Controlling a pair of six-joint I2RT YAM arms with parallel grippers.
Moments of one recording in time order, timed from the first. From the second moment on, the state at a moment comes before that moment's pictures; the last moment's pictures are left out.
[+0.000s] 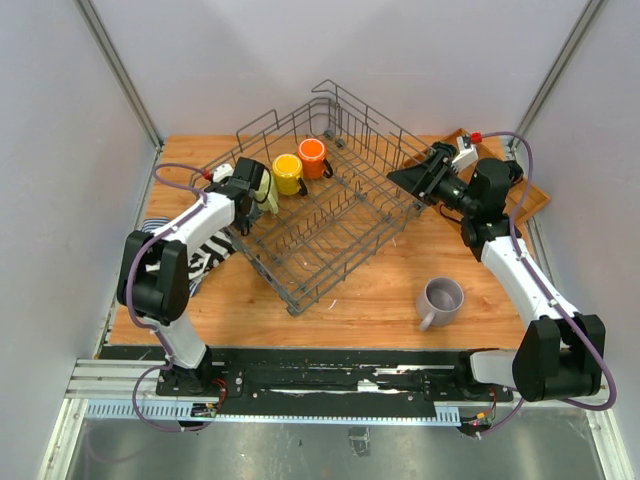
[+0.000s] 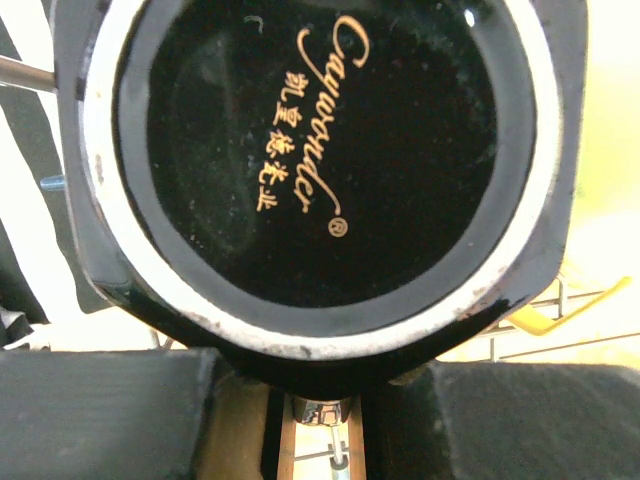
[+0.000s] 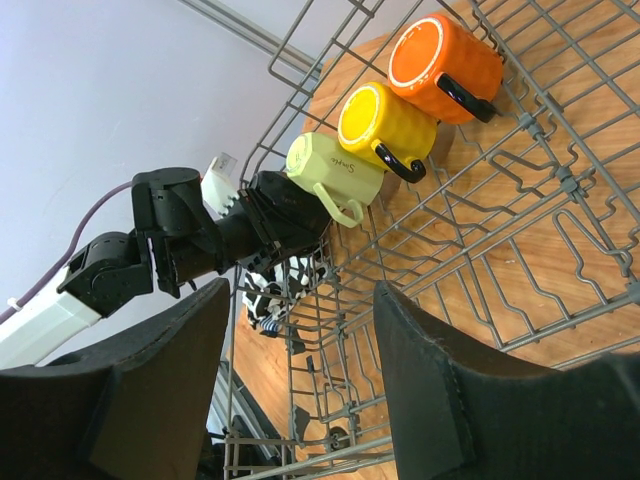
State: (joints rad) left arm -0.29 1.72 1.25 -0.58 -0.45 -0.84; right arm 0.12 1.27 0.94 0.22 -0.63 0.86
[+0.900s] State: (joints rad) left arm -0.29 1.68 1.14 -0.49 -0.46 -0.86; right arm 0.09 1.27 0.93 0.22 -0.64 0.86
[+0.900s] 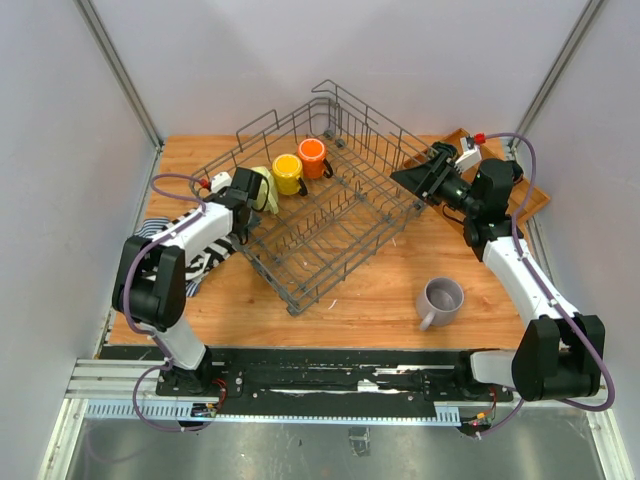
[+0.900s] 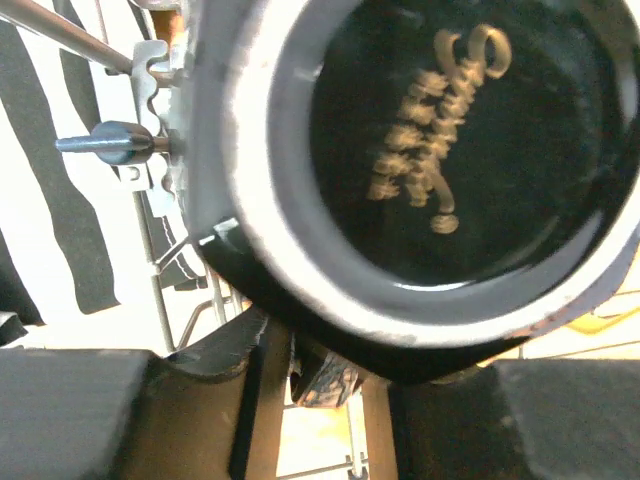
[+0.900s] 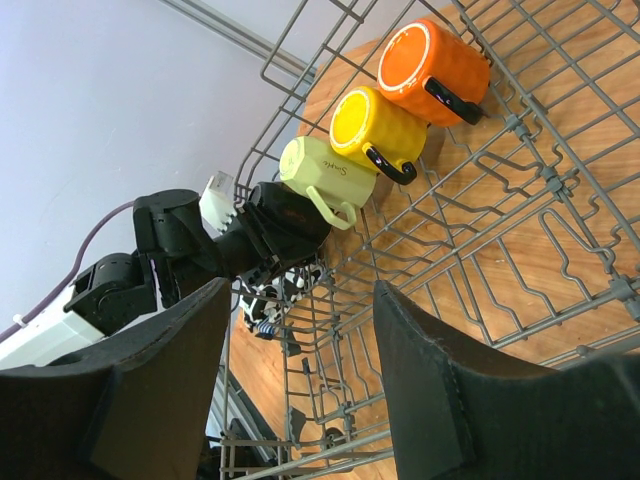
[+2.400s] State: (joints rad) left arm -0.46 1.15 1.11 -0.42 -0.11 -0.73; right arm 0.09 1.04 1.01 -0.86 -0.21 0.52
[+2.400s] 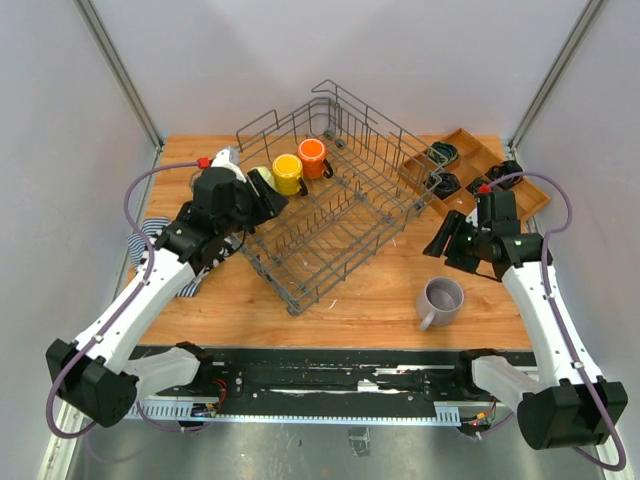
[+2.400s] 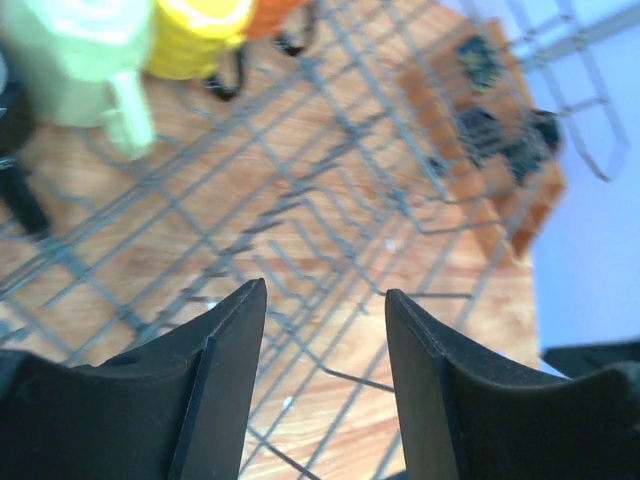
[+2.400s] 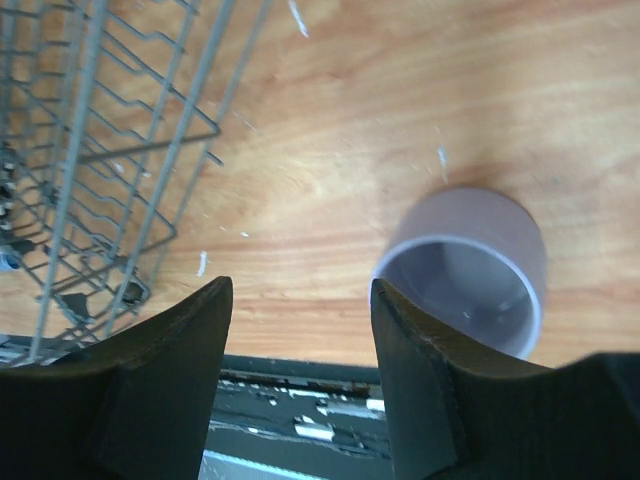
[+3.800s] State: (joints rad) left arm -0.46 1.10 0.97 0.00 0.57 -0.68; right arm 0.09 1.03 0.80 -0.94 0.15 1.16
